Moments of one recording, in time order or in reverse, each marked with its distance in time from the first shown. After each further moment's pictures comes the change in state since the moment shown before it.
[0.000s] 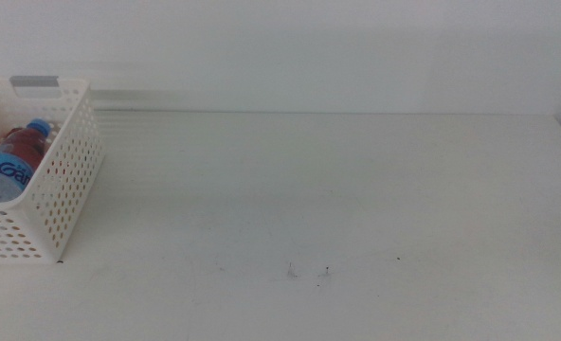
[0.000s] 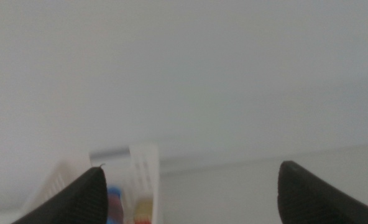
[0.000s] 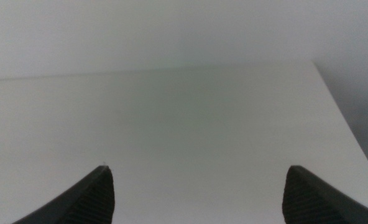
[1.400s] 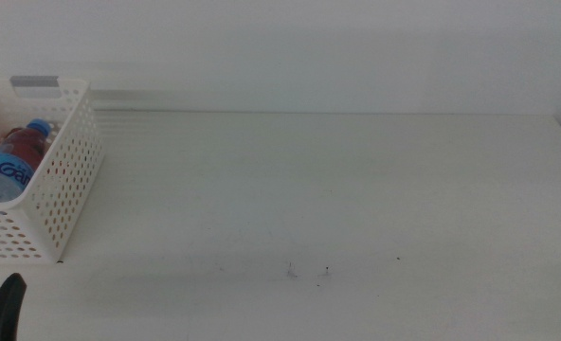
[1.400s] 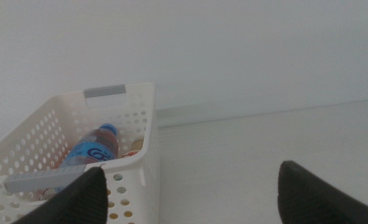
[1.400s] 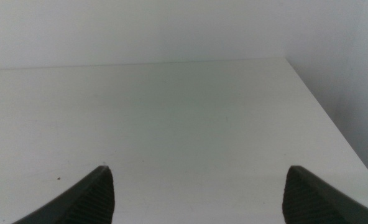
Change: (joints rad) left arm 0.000 -0.327 0.393 -0.020 -0.044 0.000; right arm -0.045 -0.492 0.373 -0.057 0.001 0.000
